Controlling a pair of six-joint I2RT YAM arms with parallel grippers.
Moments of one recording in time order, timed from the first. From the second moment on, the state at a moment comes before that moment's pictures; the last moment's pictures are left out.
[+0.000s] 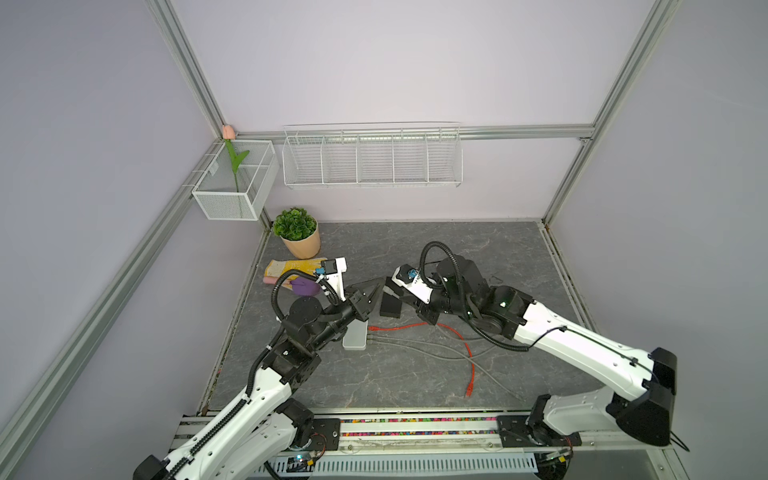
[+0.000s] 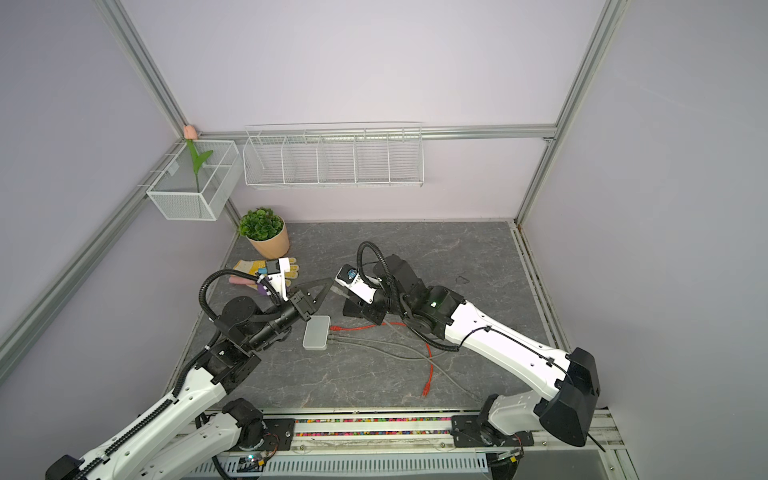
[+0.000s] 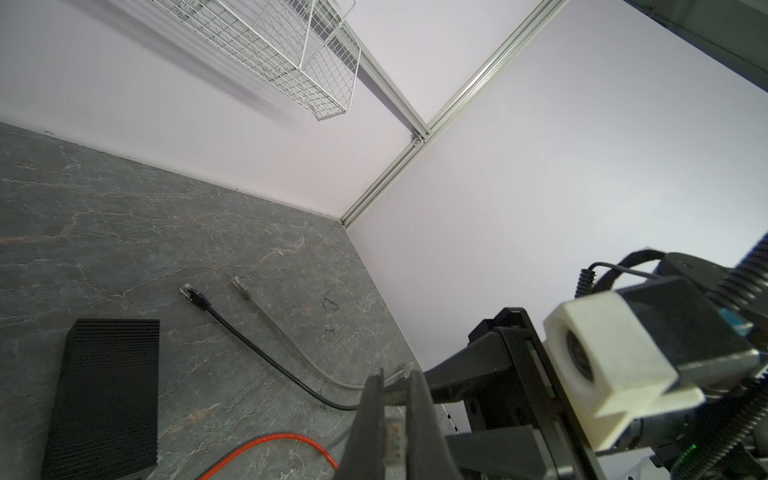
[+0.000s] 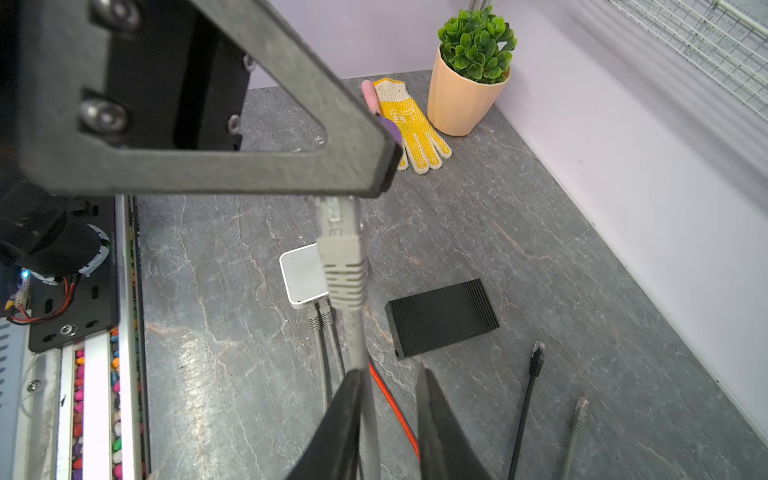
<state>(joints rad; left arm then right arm) -0.62 0.79 0.59 0.26 0.28 -0.80 0.94 1.36 1.26 -0.47 -0.08 -0.27</state>
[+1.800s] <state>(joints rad) -0.62 0.64 0.65 0.16 0.41 -0.60 0.77 1.31 1.25 -0.60 -0.77 -0.34</state>
